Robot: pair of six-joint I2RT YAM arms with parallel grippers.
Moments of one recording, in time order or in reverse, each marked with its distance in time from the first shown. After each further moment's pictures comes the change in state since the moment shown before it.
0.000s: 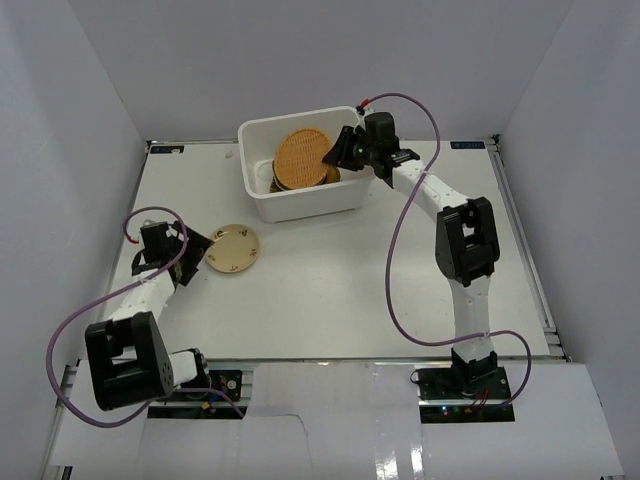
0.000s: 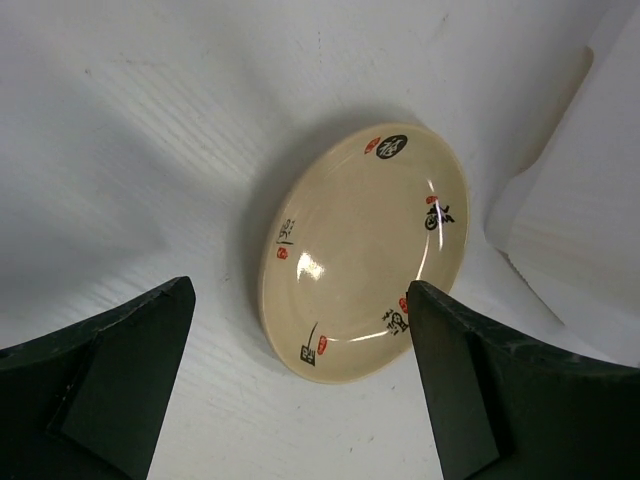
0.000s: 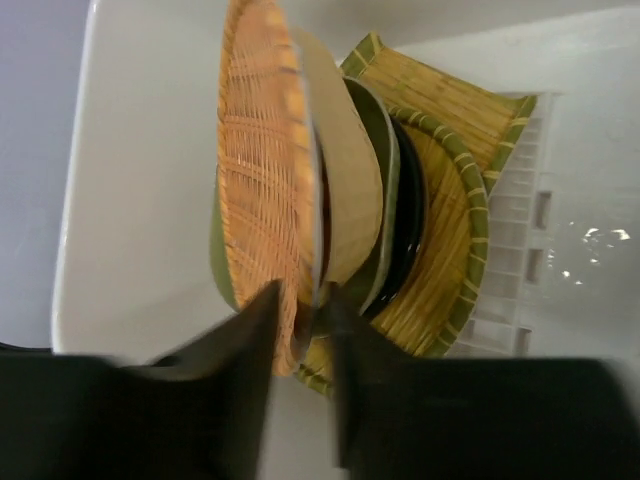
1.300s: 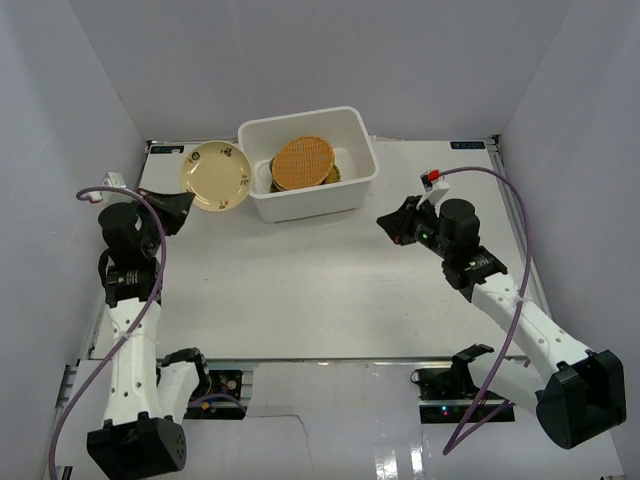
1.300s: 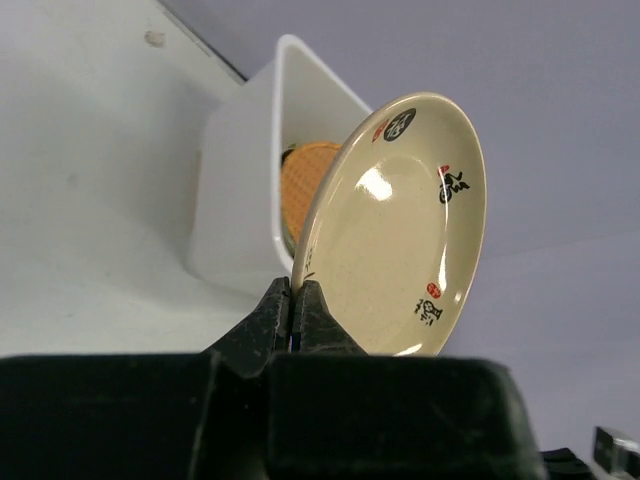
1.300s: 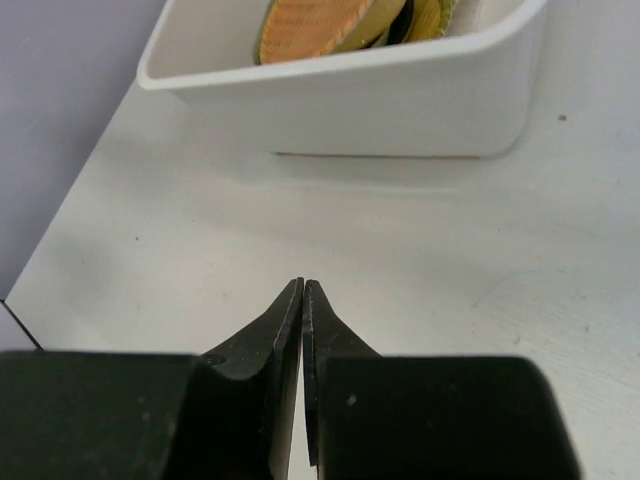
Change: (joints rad) left arm -0.012 -0.381 0.250 -0.044 0.172 -0.039; right arm -0.008 -1.121 -1.099 0.186 0.092 -0.166
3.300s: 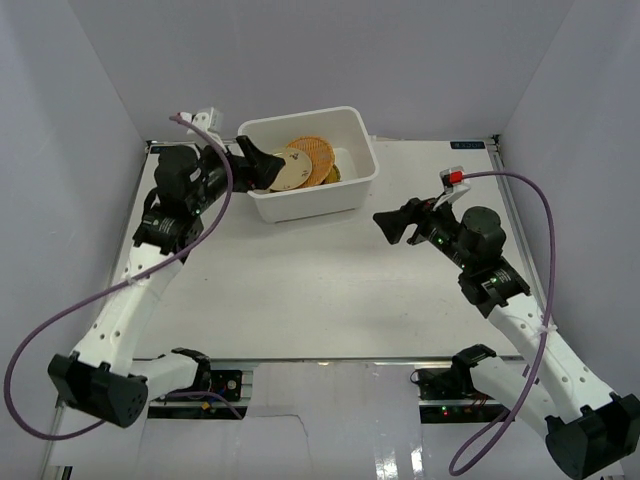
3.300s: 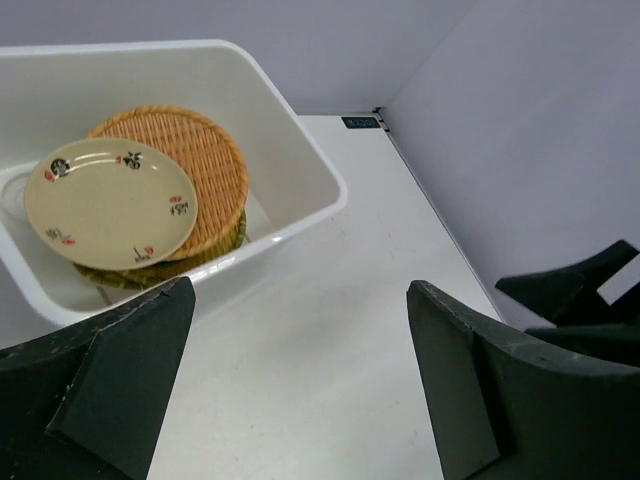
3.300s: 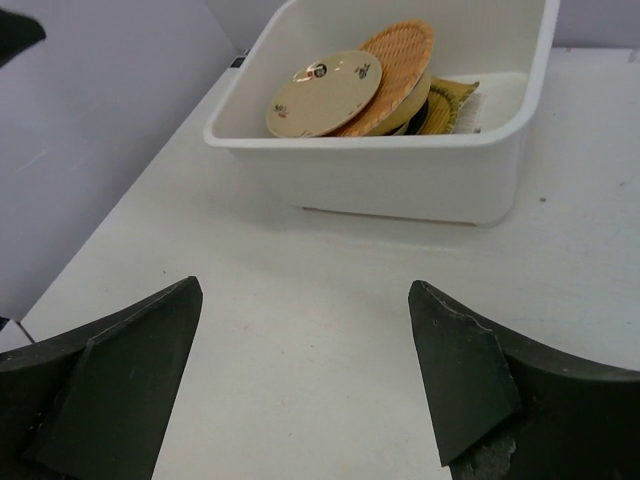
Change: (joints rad) left arm -0.530 0.372 0.447 0.023 -0.029 0.396; right arm 0.013 -0.175 0.018 -0.058 0.023 -0.027
